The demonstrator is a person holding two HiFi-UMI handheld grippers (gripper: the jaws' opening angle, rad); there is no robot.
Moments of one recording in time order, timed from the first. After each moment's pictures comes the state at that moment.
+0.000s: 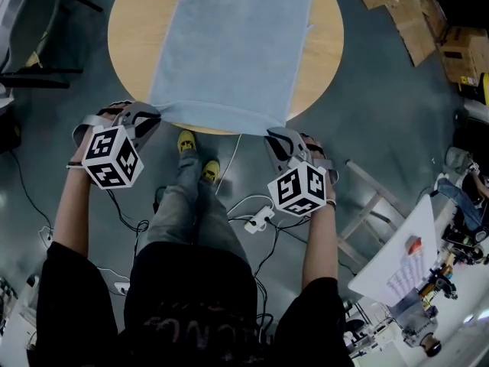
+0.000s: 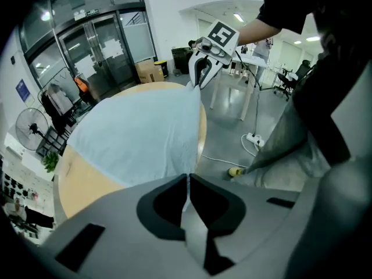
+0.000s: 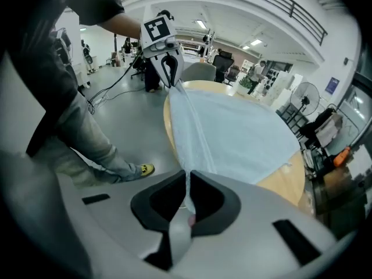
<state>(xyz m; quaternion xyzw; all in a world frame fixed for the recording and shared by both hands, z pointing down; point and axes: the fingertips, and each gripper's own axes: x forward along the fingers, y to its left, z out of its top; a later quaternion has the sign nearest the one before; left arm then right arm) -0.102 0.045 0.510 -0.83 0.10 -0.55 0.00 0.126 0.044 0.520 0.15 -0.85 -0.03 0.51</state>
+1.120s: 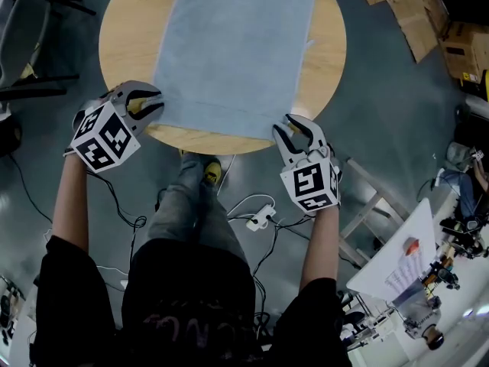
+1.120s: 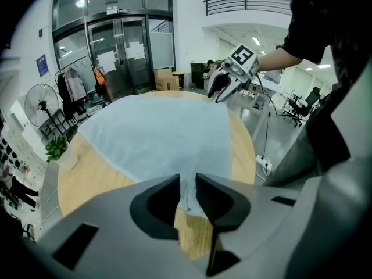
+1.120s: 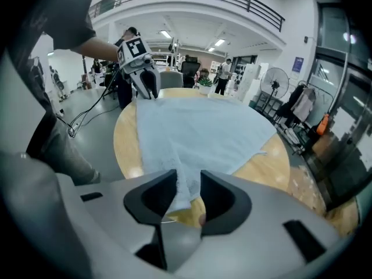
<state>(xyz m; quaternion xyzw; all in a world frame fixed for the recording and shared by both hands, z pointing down) -0.110 -0.050 0.504 -0.87 0.14 -0.47 -0.06 0.137 -0.039 0.503 0.28 -0.85 0.05 0.44</state>
